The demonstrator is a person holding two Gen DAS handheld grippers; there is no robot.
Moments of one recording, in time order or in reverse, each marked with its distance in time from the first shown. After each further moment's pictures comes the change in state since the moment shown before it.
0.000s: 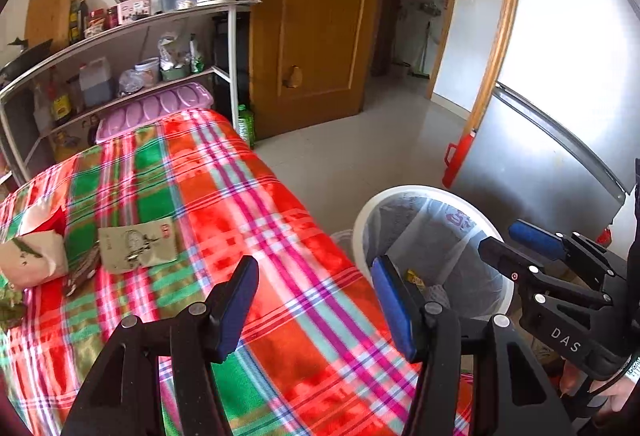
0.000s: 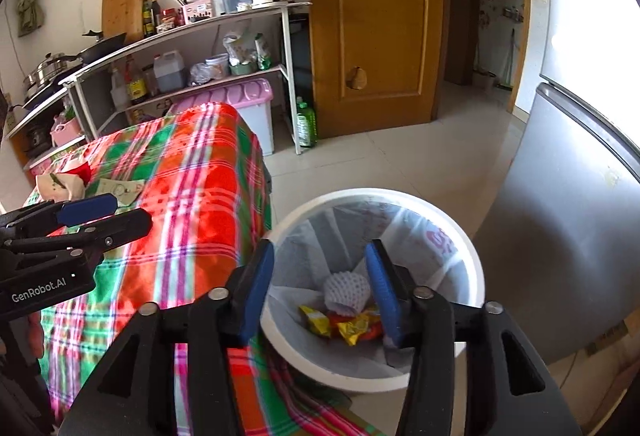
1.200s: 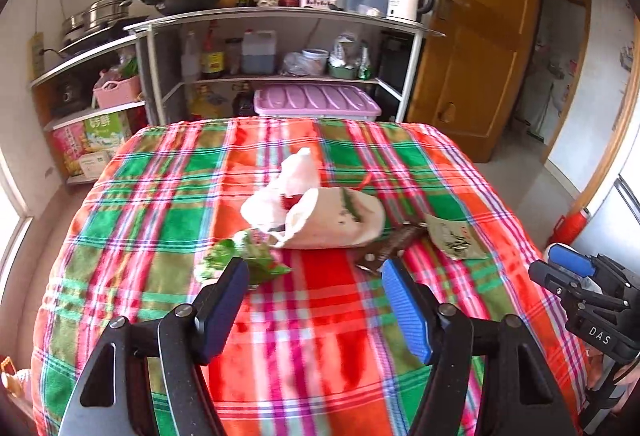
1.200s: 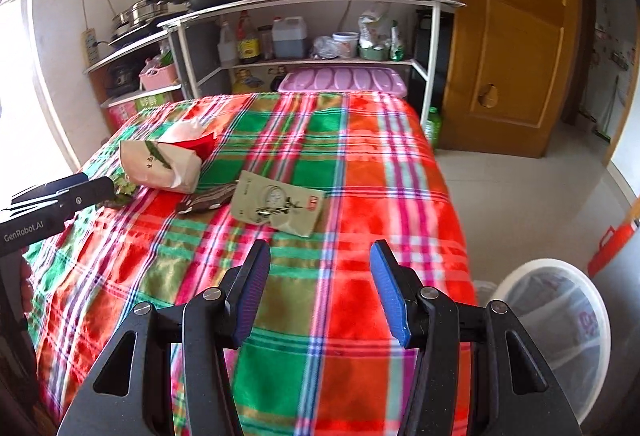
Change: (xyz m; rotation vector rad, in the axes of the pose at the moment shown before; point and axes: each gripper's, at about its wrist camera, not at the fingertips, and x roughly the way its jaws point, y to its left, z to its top) left arm -0.081 0.234 -0.047 -0.310 -0.071 0.345; right arm 0.075 0.187 0.030 -0.244 0.072 0.295
